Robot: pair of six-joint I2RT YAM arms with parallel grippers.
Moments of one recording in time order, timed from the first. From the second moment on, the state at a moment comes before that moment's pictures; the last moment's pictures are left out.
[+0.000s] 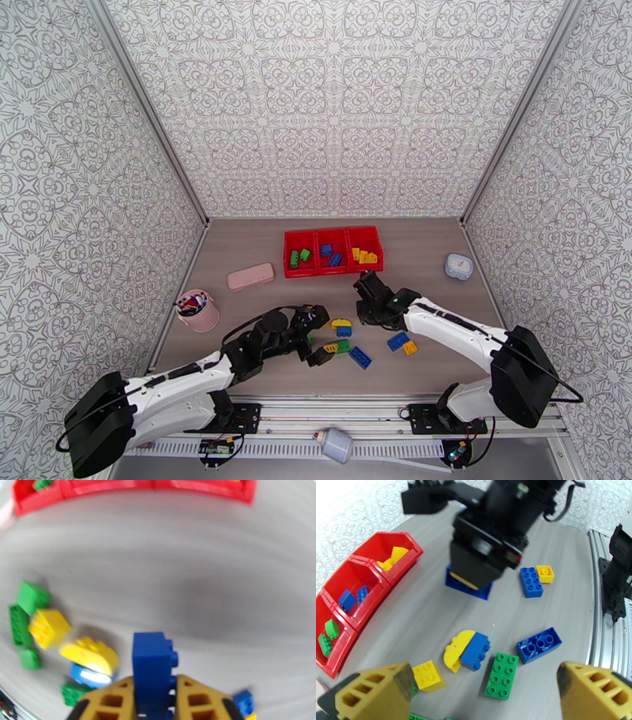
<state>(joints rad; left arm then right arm) -0.89 1.02 0.39 0.26 0.17 0.10 0.74 1.47 1.03 -0.59 0.21 0.54</state>
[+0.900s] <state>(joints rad) -0.86 0.90 0.35 0.24 0.00 0.03 0.55 2.14 1.80 -0.40 0.10 0.21</state>
